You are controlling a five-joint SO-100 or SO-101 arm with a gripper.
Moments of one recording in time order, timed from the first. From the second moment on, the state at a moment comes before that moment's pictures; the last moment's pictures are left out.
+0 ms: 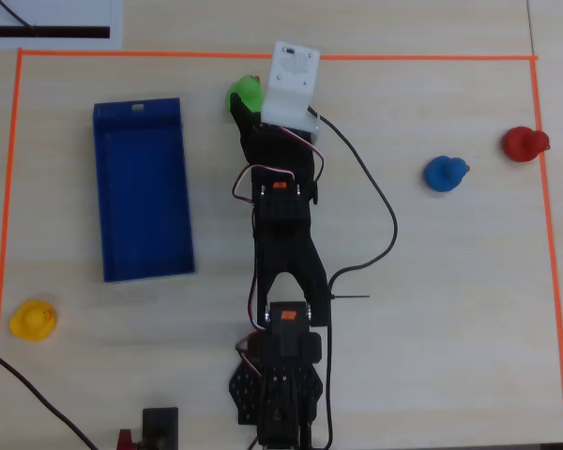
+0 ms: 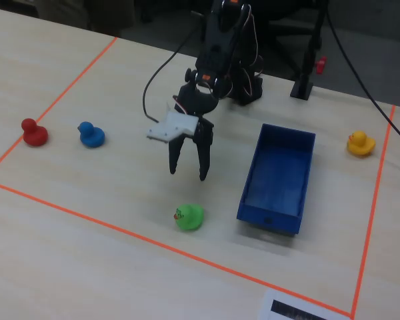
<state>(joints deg) 3.3 91.4 118.4 2.7 -75.0</state>
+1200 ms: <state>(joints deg) 1.9 58.4 92.4 -0.5 -71.2</state>
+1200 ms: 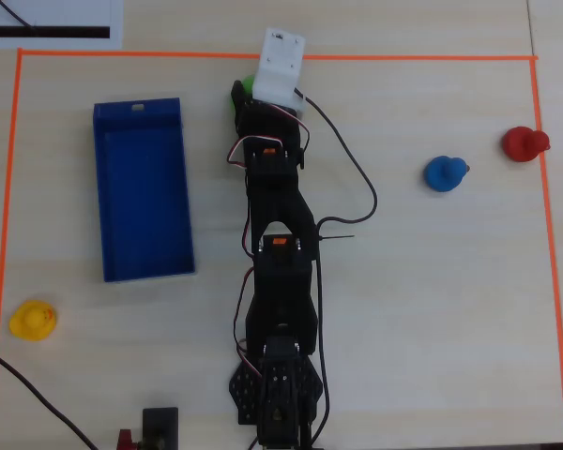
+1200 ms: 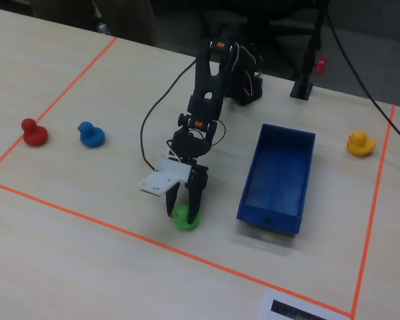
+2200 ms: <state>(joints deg) -33.5 91.4 89.4 65.6 -30.6</state>
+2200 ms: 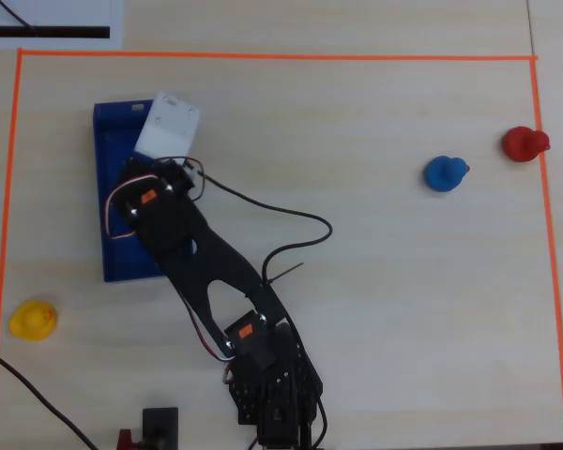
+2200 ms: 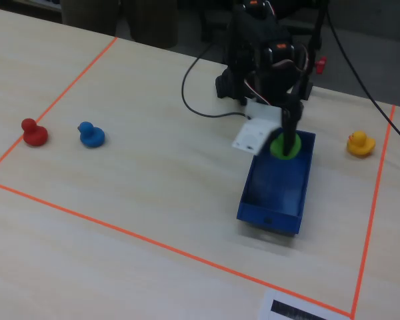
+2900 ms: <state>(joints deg) -29.8 83.8 85.9 64.9 -38.1</state>
